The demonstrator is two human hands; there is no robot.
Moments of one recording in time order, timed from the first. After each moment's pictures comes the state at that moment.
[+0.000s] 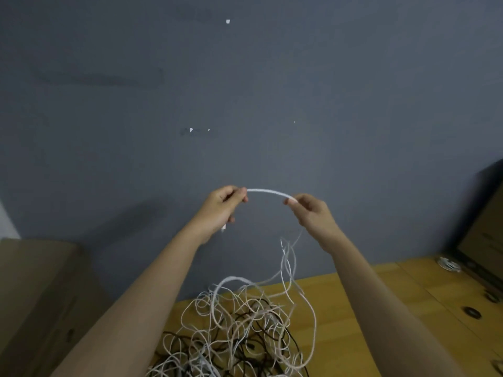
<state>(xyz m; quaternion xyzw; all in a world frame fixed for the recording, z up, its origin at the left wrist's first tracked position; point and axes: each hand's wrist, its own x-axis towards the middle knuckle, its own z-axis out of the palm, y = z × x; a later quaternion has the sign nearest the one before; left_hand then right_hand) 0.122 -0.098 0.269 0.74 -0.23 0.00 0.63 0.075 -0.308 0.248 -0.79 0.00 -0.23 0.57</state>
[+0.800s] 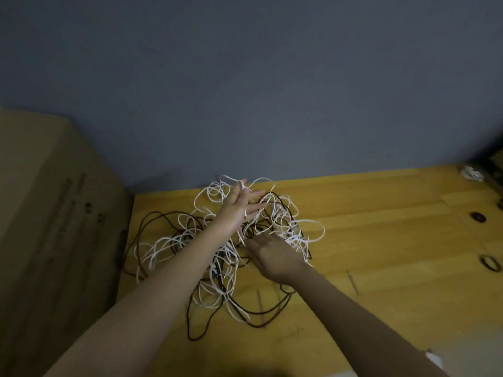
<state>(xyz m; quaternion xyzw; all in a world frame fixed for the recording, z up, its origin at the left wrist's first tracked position) 0.045 -0.087 0.055 0.64 -0.05 -0.25 0.72 -0.036 -0.208 0.000 -0.95 -0.26 -0.07 0.13</state>
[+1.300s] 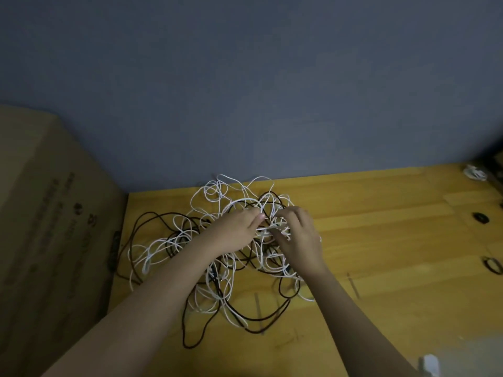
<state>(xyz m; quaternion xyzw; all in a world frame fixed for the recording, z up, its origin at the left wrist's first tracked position) 0.037 -0.079 0.064 0.91 -0.30 -0.19 0.22 -0.026 -0.247 -0.003 -0.93 -0.06 -0.26 0.24</state>
